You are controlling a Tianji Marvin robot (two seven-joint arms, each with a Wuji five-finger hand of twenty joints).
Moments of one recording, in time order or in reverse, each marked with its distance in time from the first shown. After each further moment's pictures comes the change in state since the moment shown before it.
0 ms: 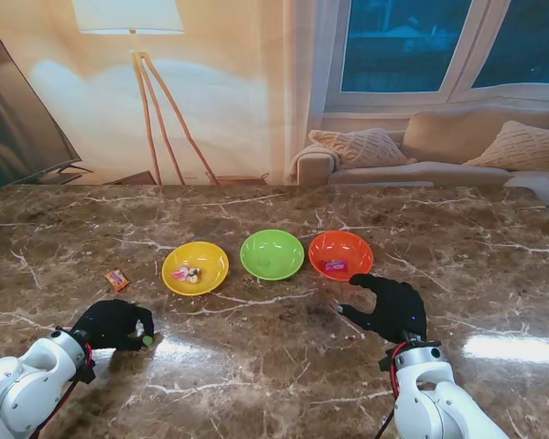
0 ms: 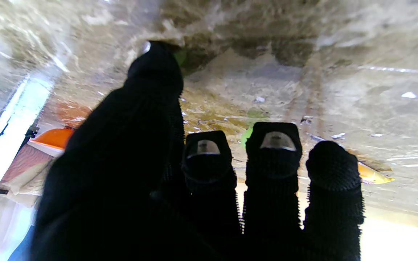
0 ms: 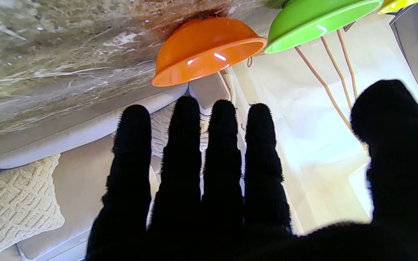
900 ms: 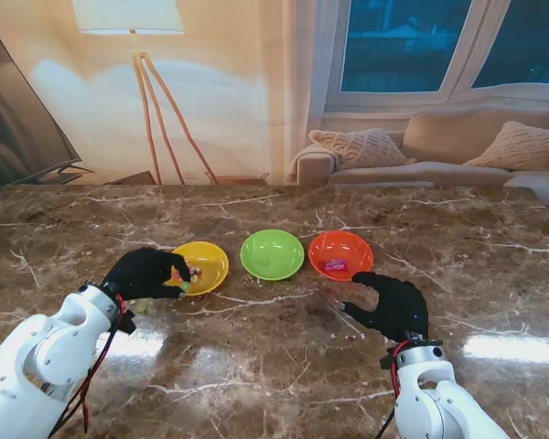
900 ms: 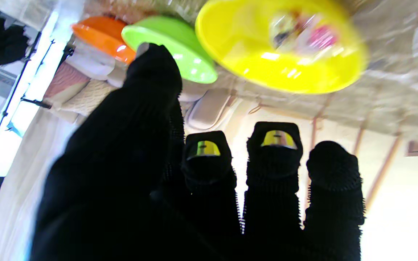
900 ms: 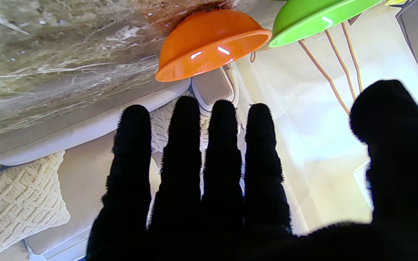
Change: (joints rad) left arm -0.132 -0.025 0.119 -0.151 -0.191 0.120 -0.003; right arm 0.003 -0.005 0.007 0.004 0.010 0.002 -0.012; left_hand 0.000 0.009 -0.011 0.000 0.000 0.000 0.001 0.039 0.000 -0.002 0.000 0.024 -0.001 0.007 -0.011 -0.001 -0.008 0.008 0.000 0.000; right_hand 0.000 0.000 0.006 0.000 0.000 0.000 0.000 0.000 0.000 0.000 0.000 0.000 0.000 0.000 0.001 0.000 0.000 0.001 0.000 0.000
